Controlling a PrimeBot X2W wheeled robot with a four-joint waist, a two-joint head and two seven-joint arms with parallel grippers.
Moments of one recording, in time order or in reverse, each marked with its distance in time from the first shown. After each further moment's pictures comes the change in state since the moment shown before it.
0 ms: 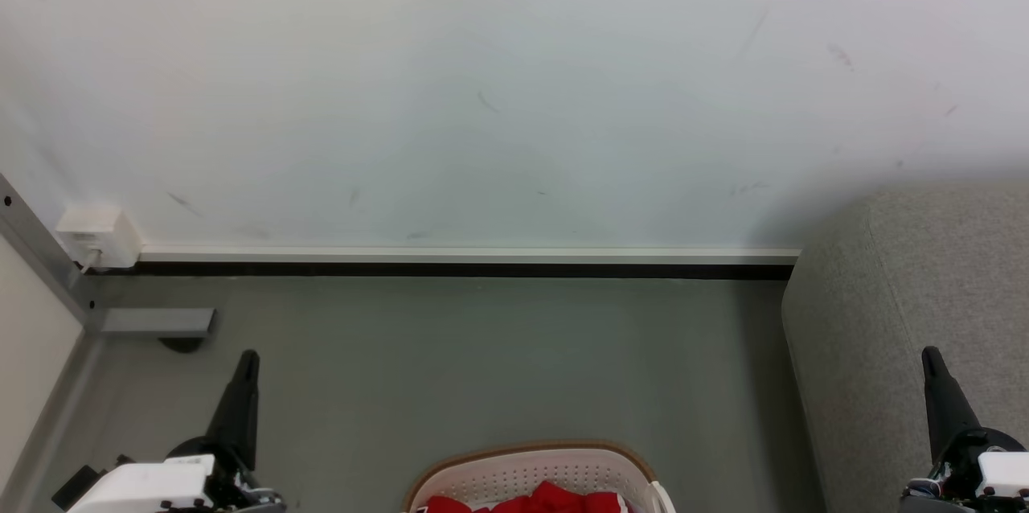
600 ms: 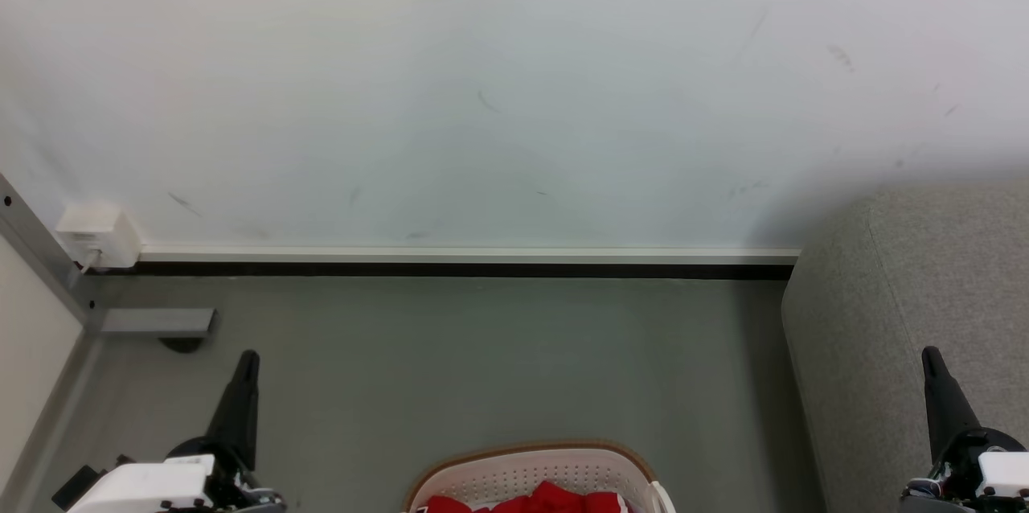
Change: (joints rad) left arm 0.000 0.000 0.000 0.000 0.000 0.000 0.000; right arm 0.000 0.000 0.000 0.000 0.002 0.000 0.000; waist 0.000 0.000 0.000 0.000
